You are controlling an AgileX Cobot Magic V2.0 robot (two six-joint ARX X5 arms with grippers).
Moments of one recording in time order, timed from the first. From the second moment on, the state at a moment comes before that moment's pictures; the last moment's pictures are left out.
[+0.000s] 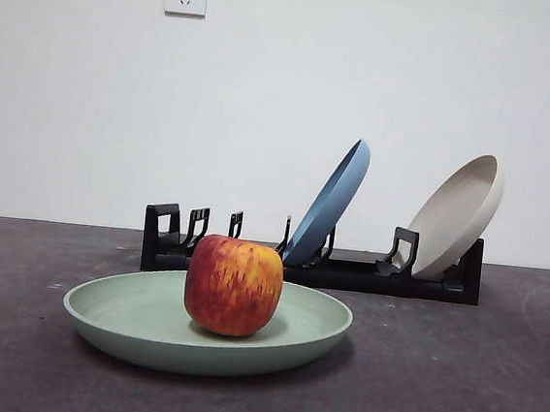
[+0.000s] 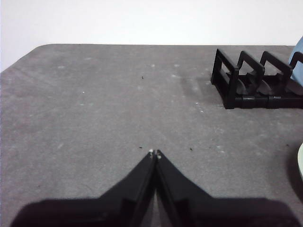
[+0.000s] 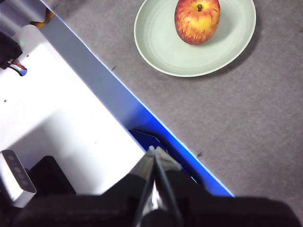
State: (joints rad) left arm 0.03 0.00 0.02 -0.20 0.02 -0.04; right arm 0.83 0.74 0.98 -1.11 -0.18 0.09
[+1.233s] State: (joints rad) left arm 0.03 0.00 0.02 -0.20 0.03 -0.05; right arm 0.50 0.57 0.95 -0.89 -0.21 0.00
